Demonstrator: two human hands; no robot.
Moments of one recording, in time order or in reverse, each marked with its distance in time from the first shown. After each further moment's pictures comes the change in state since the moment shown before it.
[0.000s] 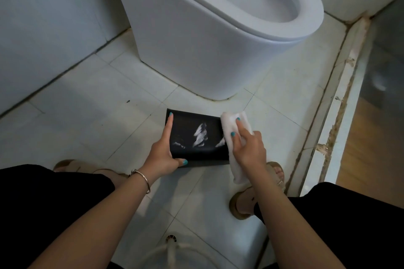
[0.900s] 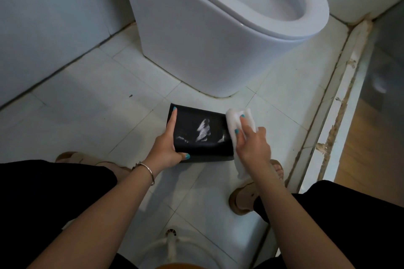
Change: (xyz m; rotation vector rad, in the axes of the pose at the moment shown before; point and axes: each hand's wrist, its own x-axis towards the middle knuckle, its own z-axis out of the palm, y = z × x) left_hand 0.002 -0.002 -0.002 0.000 -0.026 0.014; right_hand -0.003 -0.001 -0.001 -0.152 0.010 -0.014
